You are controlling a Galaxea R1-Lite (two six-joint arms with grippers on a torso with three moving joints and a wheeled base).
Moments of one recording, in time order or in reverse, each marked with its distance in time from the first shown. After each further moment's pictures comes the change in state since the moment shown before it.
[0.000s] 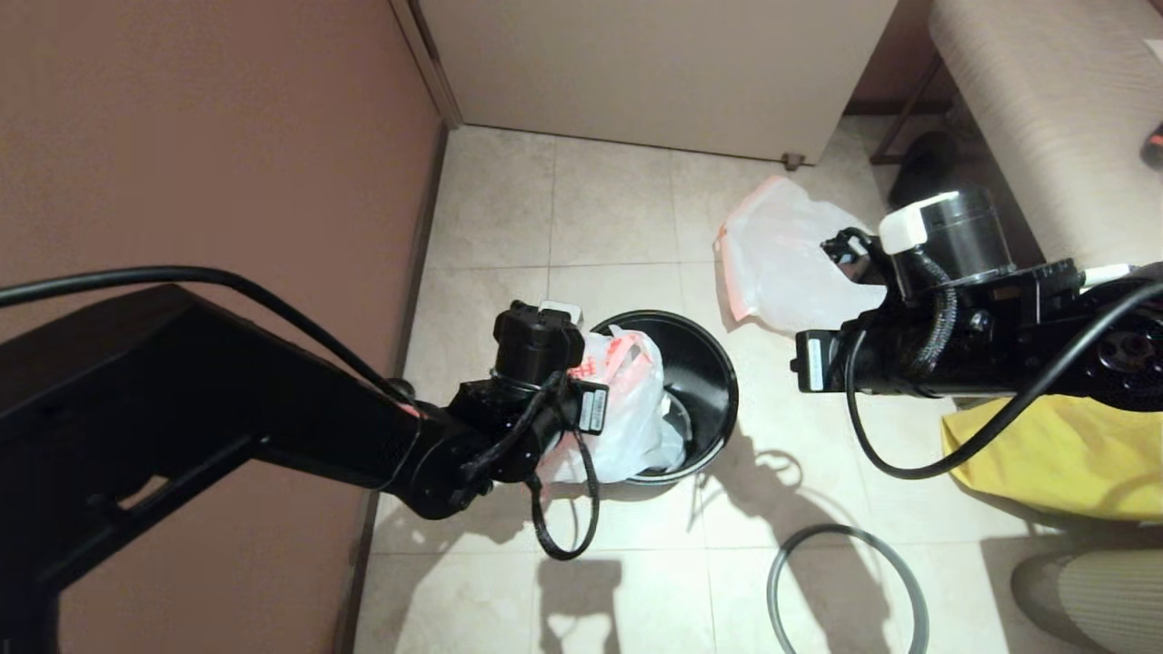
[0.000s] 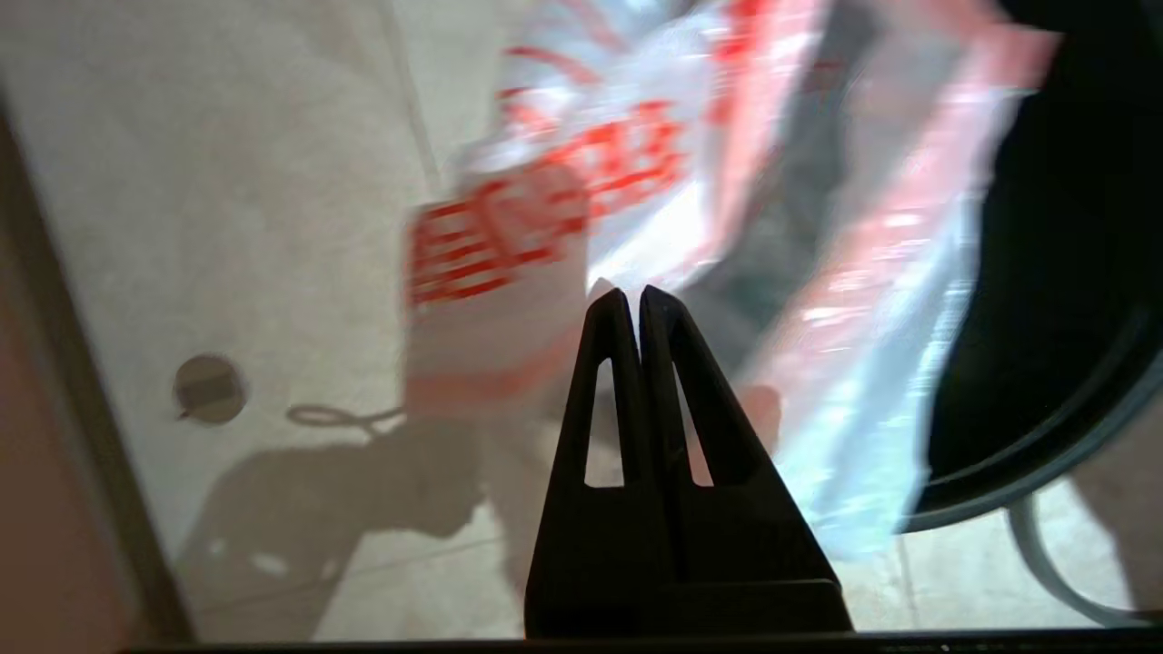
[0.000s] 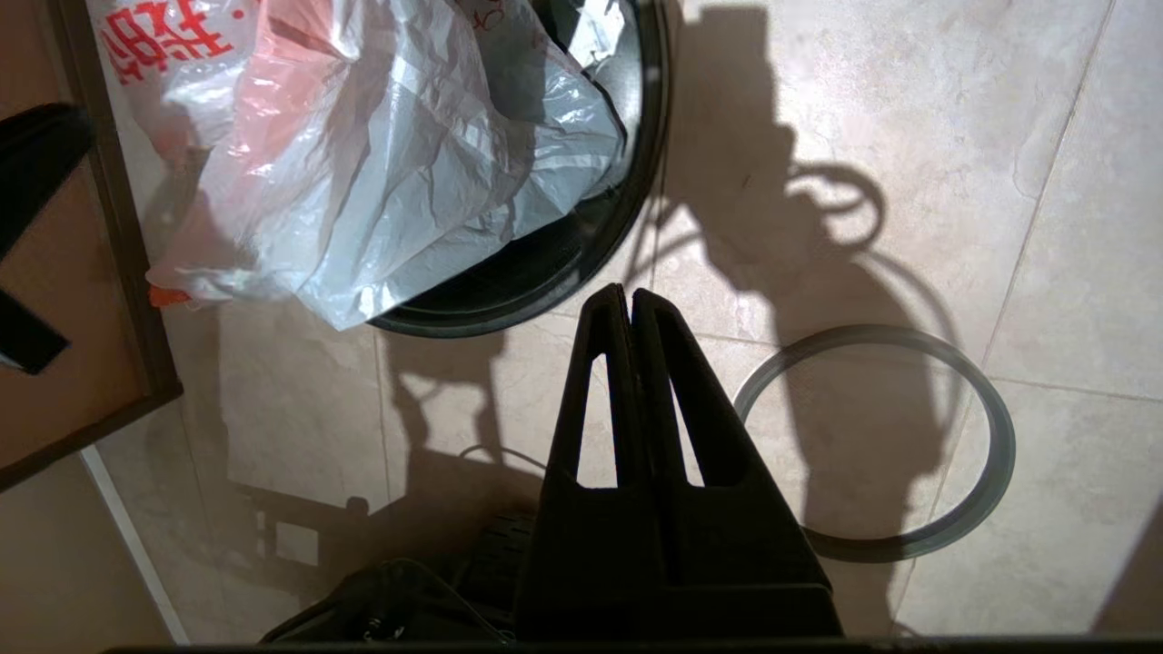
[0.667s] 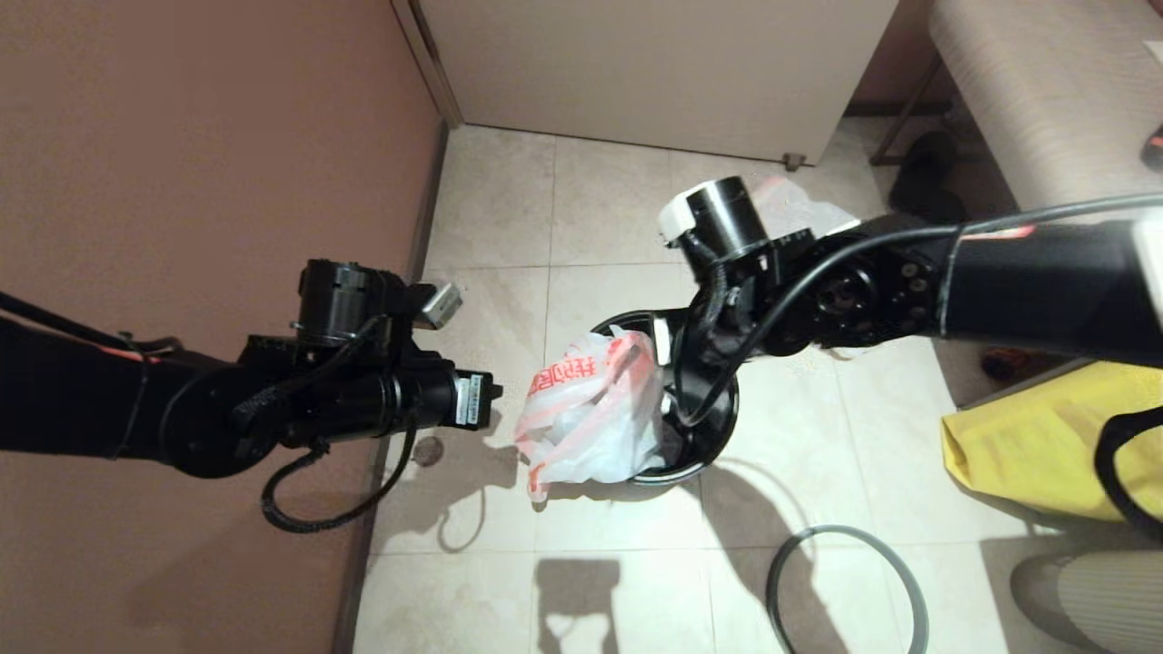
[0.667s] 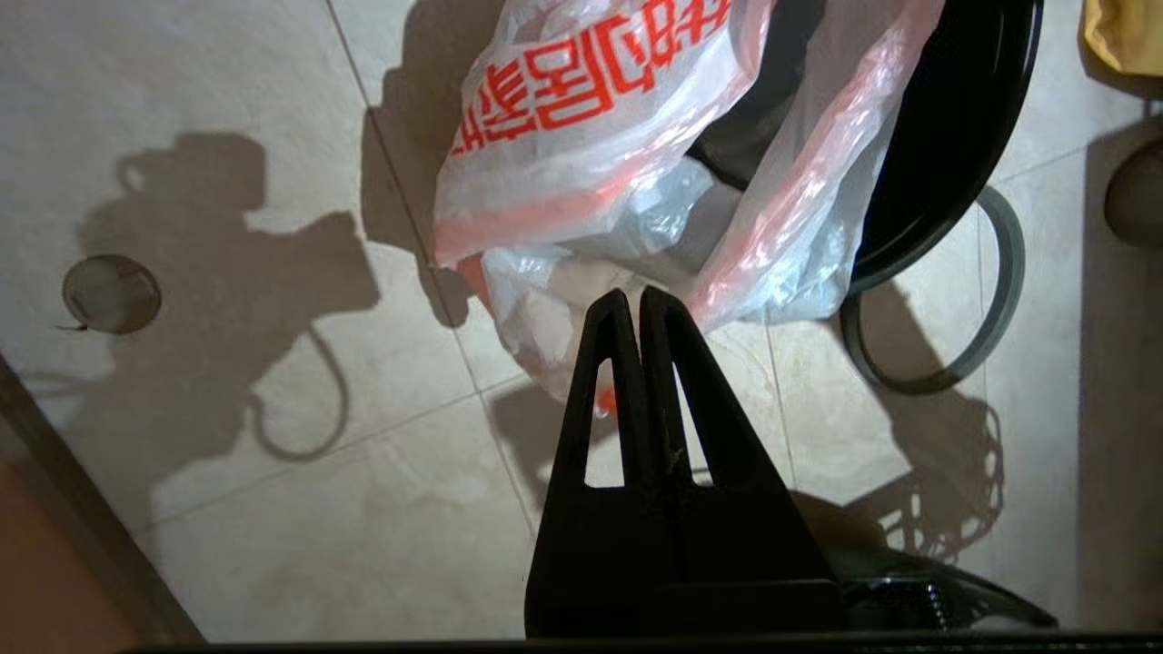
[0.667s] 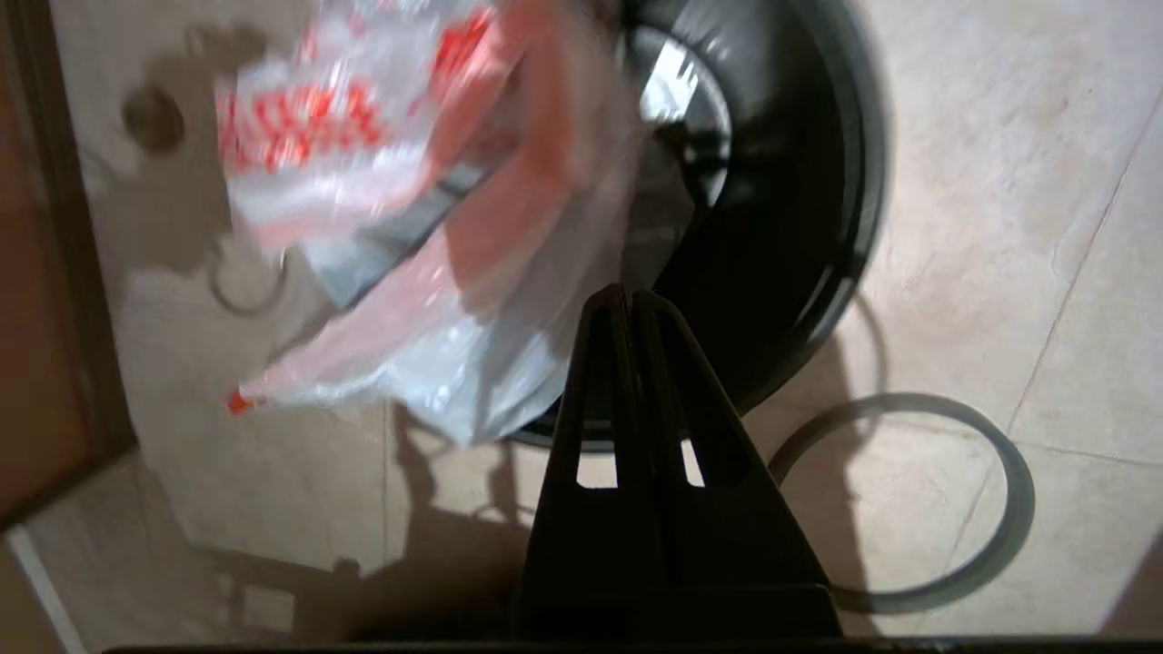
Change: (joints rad) left arm 0.280 -0.295 0.117 0.316 -0.554 0.008; right arm 0.236 0.397 -0.671 0.345 -0.281 0.053
